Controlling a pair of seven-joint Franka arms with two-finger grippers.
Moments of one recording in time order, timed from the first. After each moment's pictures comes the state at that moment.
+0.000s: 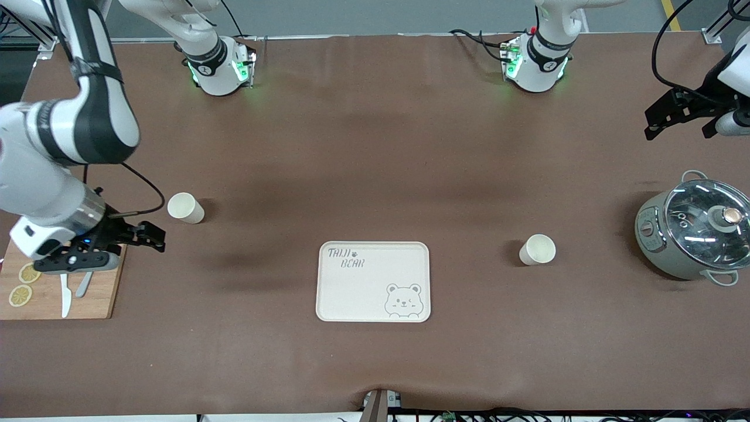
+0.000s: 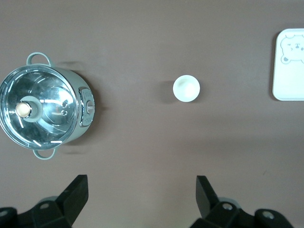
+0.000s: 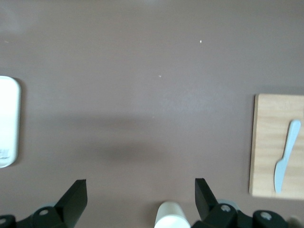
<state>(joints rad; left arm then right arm) 0.04 -0.12 -0.11 -1.64 0.04 1.57 -0.03 0.02 0.26 0.02 -1.62 0.03 1.97 -0.02</state>
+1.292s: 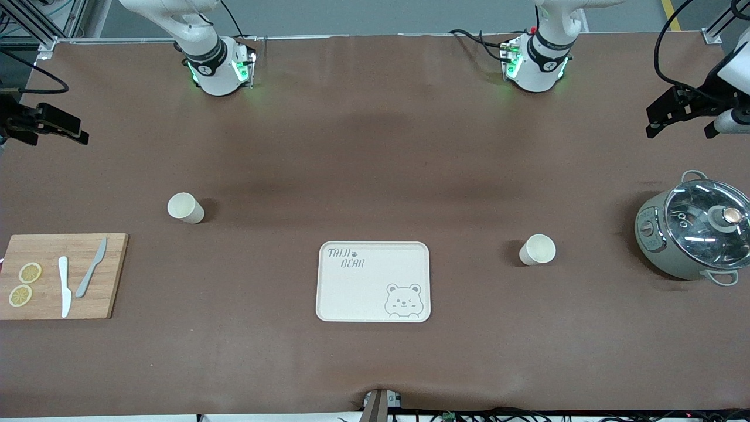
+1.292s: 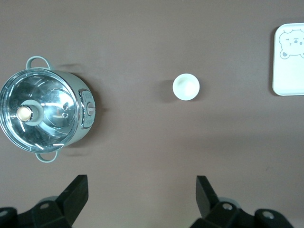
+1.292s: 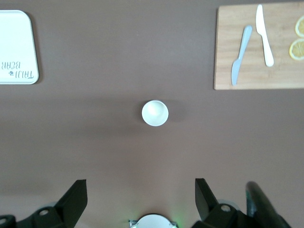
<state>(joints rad) 0.05 -0.12 -0.10 -1.64 0.04 1.57 0.00 0.00 0.01 -0.06 -1.50 0.04 1.40 -0.07</state>
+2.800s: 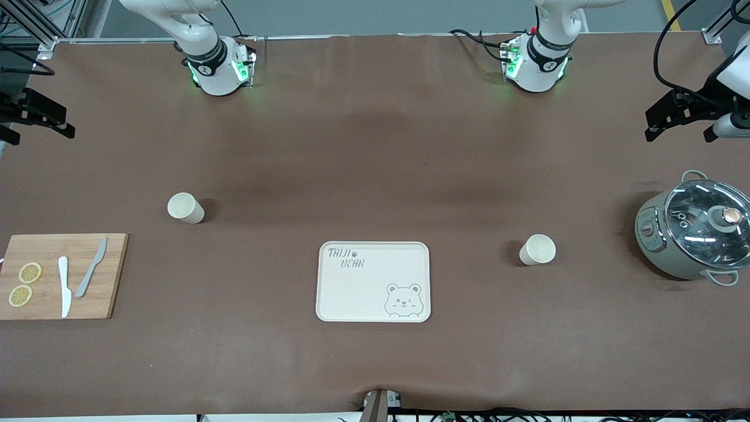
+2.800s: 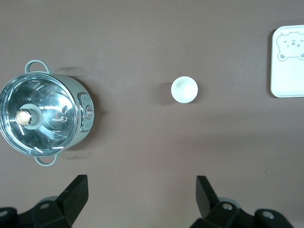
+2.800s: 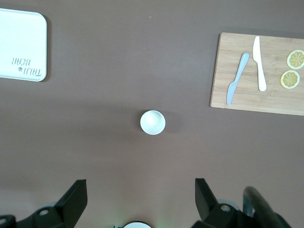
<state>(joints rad) 0.04 -0.10 -0.11 -1.61 0.04 1.57 0.00 0.01 0.00 -0.06 -1.44 0.03 1.39 -0.16</state>
